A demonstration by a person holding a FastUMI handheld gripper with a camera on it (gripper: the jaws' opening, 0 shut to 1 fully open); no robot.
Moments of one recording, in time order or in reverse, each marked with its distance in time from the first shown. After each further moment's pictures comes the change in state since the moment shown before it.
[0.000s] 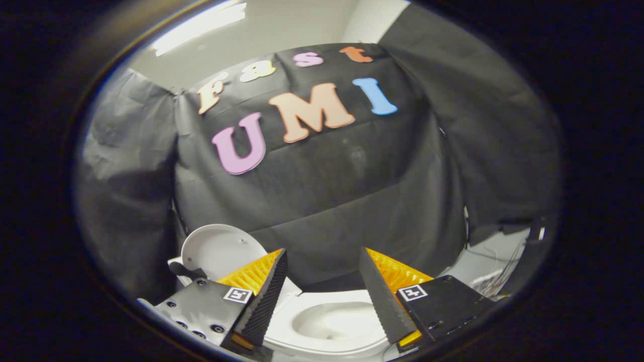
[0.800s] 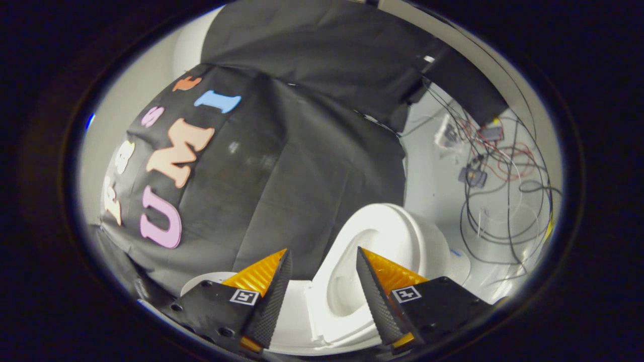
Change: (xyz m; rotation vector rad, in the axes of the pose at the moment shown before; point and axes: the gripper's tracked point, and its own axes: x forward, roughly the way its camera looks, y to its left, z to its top) arm -0.018 -0.058 -0.180 0.811 0.032 -0.372
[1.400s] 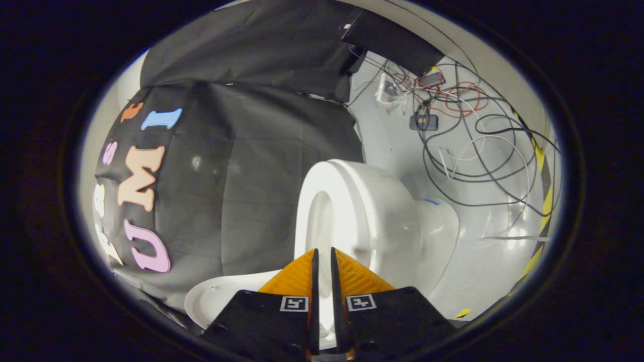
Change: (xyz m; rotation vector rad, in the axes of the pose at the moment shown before) arm -0.008 -0.065 -0.063 0.227 0.089 -0.166
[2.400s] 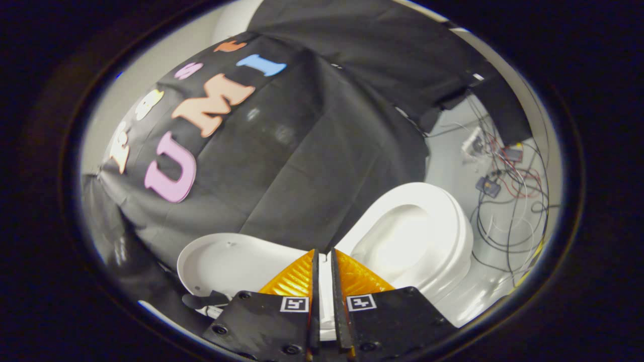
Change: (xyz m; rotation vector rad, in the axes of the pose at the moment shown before) arm -0.051 0.166 -0.053 -0.596 -0.009 0.220
